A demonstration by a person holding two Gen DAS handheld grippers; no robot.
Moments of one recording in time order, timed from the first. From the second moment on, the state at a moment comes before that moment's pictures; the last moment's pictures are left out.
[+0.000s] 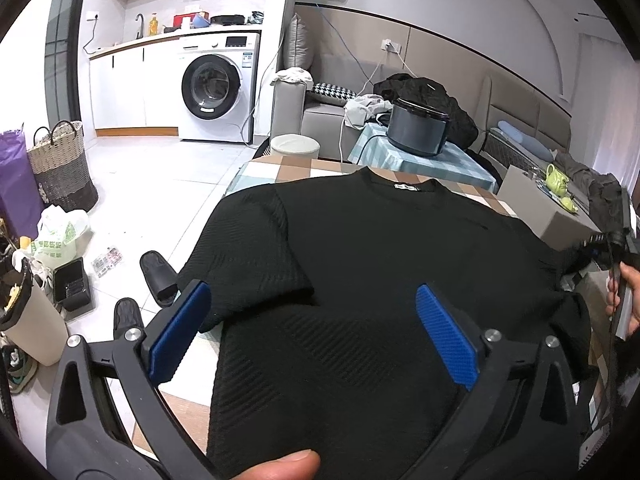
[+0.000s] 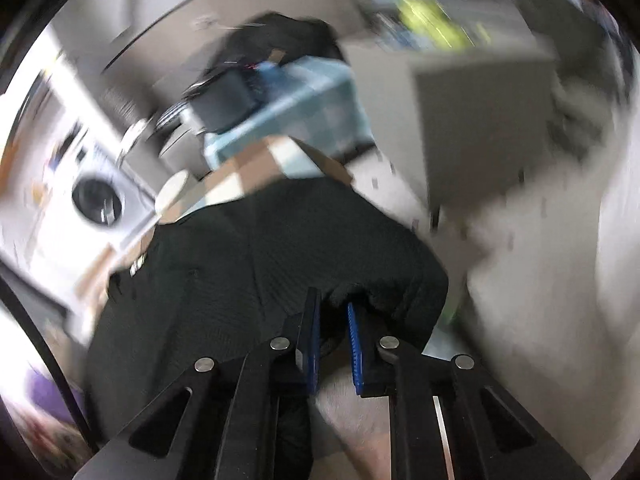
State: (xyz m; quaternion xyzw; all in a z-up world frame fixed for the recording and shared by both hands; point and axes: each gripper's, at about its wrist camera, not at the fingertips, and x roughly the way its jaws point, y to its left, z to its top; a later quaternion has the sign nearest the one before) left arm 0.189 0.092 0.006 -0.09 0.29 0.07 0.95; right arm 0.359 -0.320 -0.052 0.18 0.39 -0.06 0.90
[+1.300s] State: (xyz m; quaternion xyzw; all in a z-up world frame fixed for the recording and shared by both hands) left arm 0.197 0.105 0.006 -0.11 0.30 0.07 0.95; right arm 0.313 -0.397 -0.122 0.42 0.41 -0.17 0.79
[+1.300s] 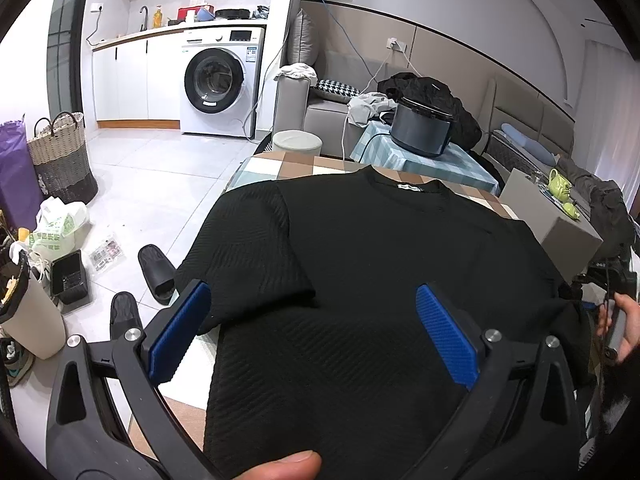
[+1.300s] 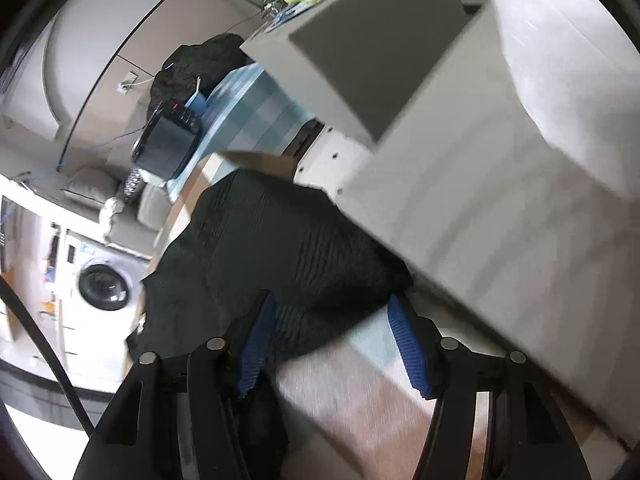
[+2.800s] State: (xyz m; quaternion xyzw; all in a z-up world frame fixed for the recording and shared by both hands) left arm 0.197 0.214 -0.010 -0.27 0.33 0.12 0.90; right arm 0.356 -0.171 -0.067 0.12 0.49 0.23 0.83
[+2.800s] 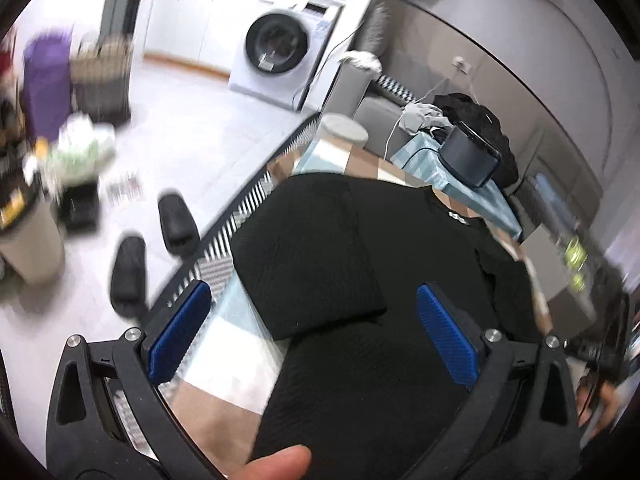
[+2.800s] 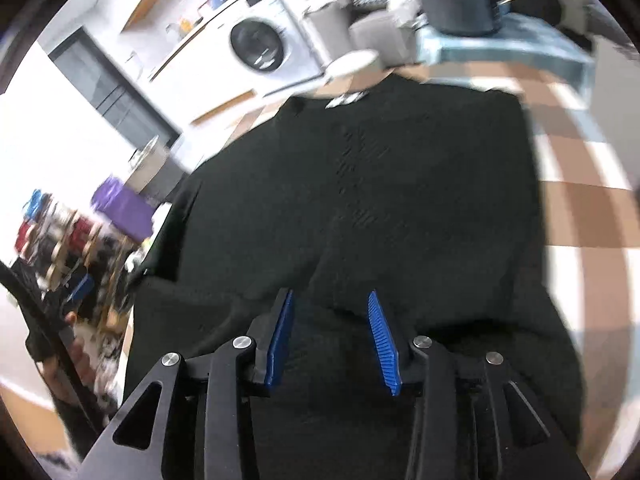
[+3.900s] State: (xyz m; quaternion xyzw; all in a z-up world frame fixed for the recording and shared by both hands) left arm 0.402 0.098 0.005 -0.18 0.38 -0.09 0.90; right arm 0.247 -0.242 -0.067 0.30 0.42 0.16 0.84
